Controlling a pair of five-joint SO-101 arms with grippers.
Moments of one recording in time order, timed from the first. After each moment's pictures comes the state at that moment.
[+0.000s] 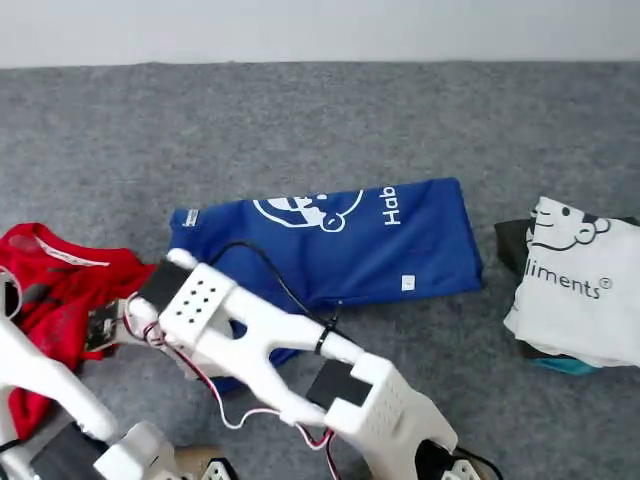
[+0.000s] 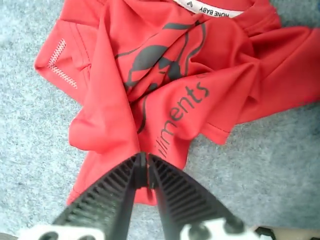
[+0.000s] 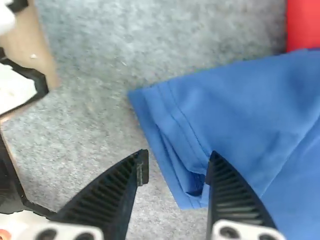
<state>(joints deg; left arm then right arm) -52.2 -14.8 11.4 93.9 -31.7 -64.8 33.0 -28.8 100.5 34.0</state>
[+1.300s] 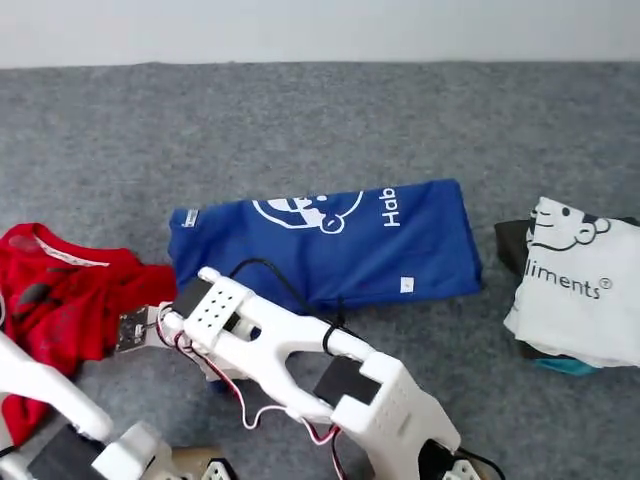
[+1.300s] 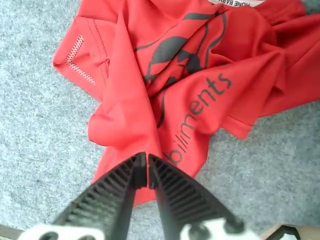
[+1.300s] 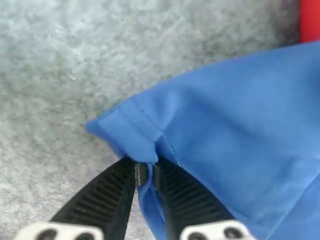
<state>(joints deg) -56.6 -14.8 11.7 91.9 -36.6 -61.6 32.6 -8.1 78.5 33.9</state>
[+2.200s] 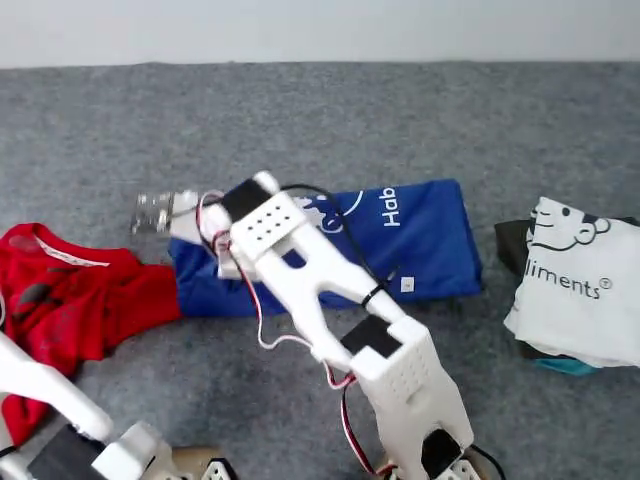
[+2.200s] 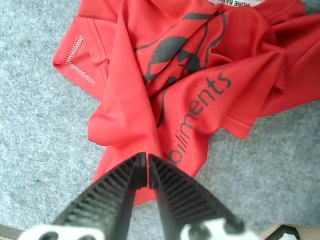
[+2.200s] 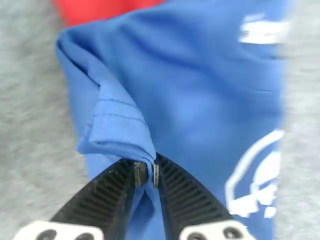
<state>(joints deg) -56.6 -14.8 11.7 92.0 -36.6 -44.0 35.8 -34.9 81.3 44.7</state>
